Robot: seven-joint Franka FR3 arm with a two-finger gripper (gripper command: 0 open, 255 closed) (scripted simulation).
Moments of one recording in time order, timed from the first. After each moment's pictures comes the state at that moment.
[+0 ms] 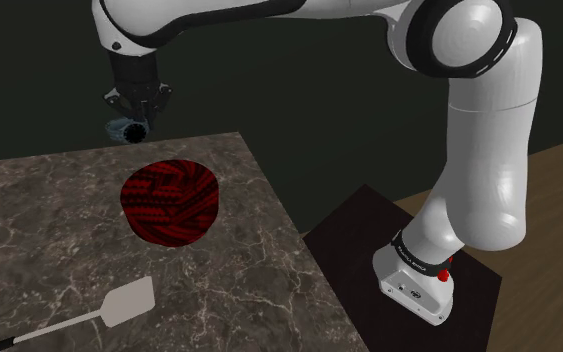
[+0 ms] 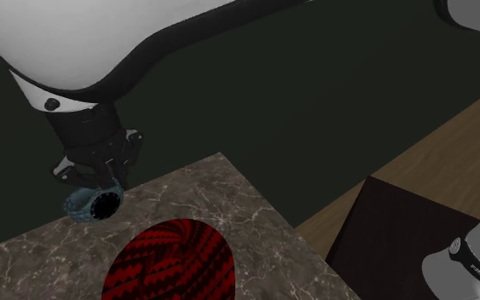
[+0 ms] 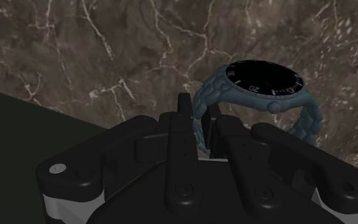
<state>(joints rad) 0.34 0.52 0.30 -1.36 -0.17 1.90 0.65</state>
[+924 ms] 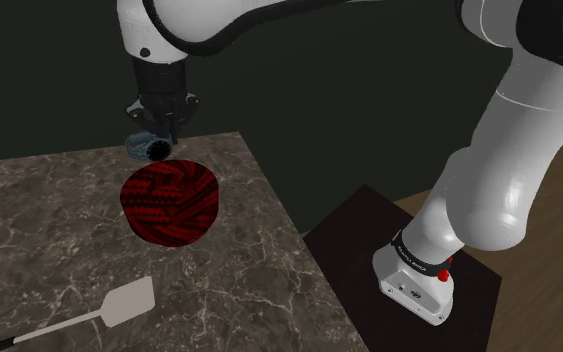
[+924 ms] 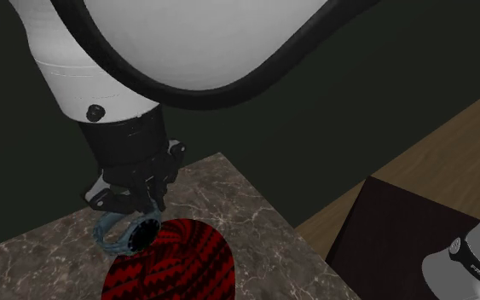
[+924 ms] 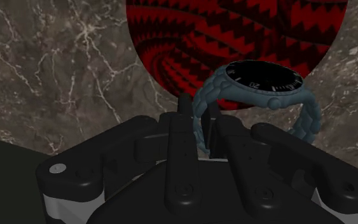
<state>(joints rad) 0.33 0.20 0.35 -1.75 -0.09 1.98 0.71</state>
